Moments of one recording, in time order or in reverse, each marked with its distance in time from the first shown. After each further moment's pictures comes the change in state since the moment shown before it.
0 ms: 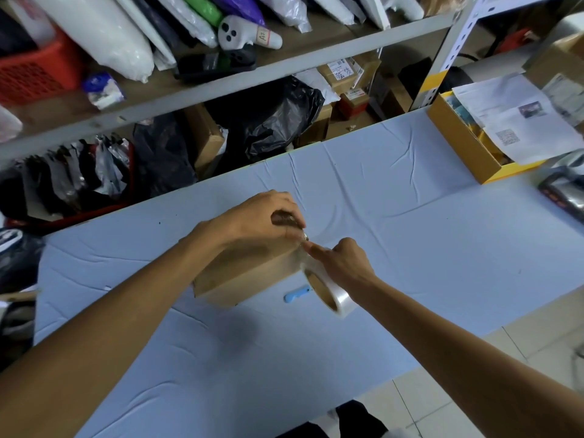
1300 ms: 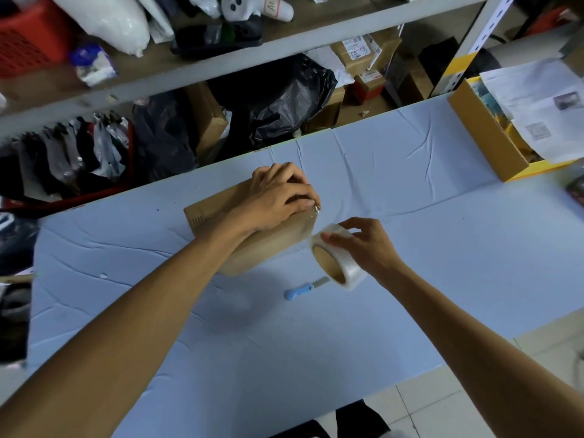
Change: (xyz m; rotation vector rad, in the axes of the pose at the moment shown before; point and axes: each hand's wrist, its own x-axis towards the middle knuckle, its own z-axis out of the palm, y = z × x) left_hand 0.036 -0.025 0.013 0.277 0.238 0.009; right_hand 0.039 0.012 -0.026 0.183 -0.083 -0.191
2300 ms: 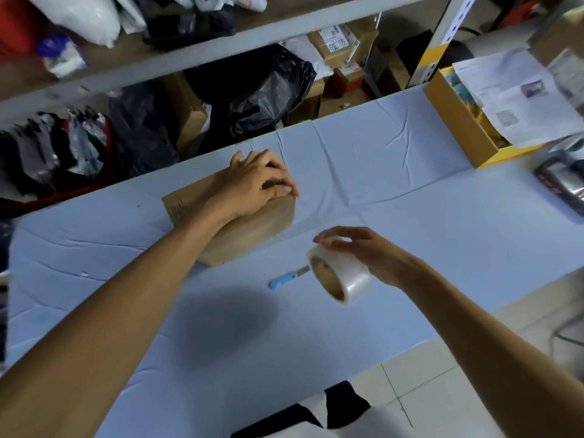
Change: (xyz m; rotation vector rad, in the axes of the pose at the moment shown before) left_hand 0.001 0.009 0.000 -0.042 0.052 -0.035; right_hand -0.026 0.019 -0.035 0.167 -0.382 0.062
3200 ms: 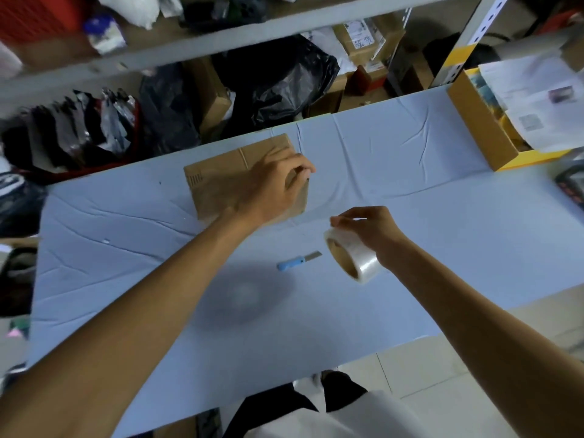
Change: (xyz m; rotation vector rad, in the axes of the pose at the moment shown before) left_hand -0.032 0.033 0.017 -0.059 0.418 0.082; right_hand -0.002 -0.014 0.018 -0.027 0.356 -0.019
